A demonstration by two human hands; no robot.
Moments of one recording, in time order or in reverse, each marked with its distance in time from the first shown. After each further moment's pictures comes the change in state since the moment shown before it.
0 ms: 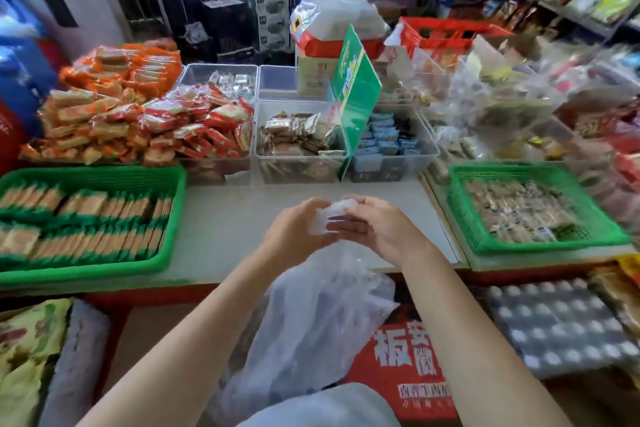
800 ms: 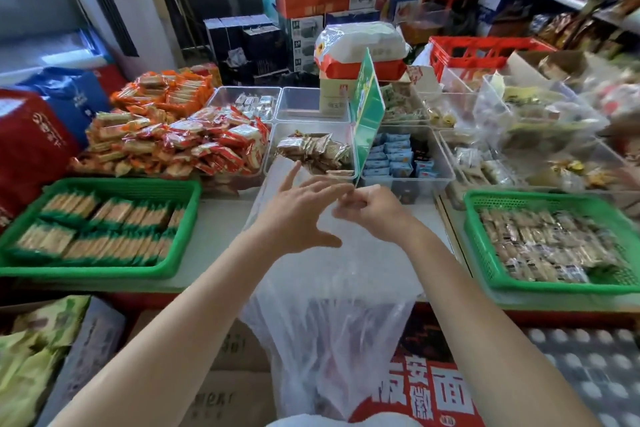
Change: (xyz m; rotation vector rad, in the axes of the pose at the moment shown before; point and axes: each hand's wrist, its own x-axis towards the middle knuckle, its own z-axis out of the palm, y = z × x) left_hand 0.036 0.080 -0.021 0.634 0.084 0.319; right_hand 0.036 -0.061 -0.053 -0.927 -0.101 -0.401
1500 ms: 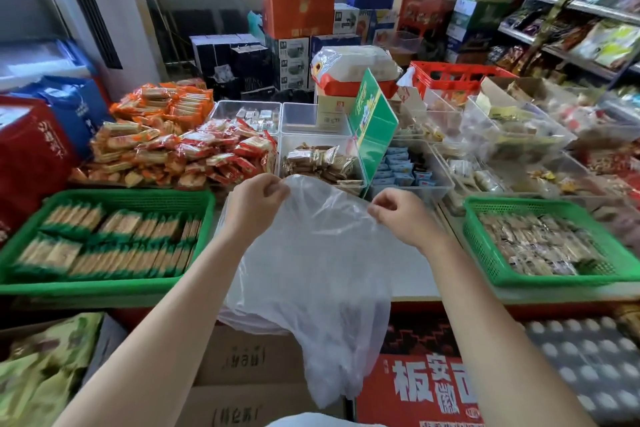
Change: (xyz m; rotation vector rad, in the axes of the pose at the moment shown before) left_hand -0.066 -0.119 -0.013 -0.603 0.381 -0.528; right_hand -0.019 -0.043 0.046 -0.107 0.241 0.136
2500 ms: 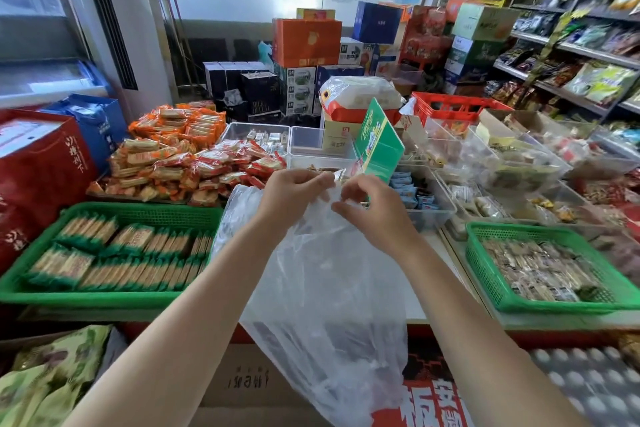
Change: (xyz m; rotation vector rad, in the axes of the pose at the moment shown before) left_hand -0.012 0.073 -0.039 -0.462 -0.135 -0.049; right_hand -0.023 -0.092 0.026 -0.034 0.168 -0.420
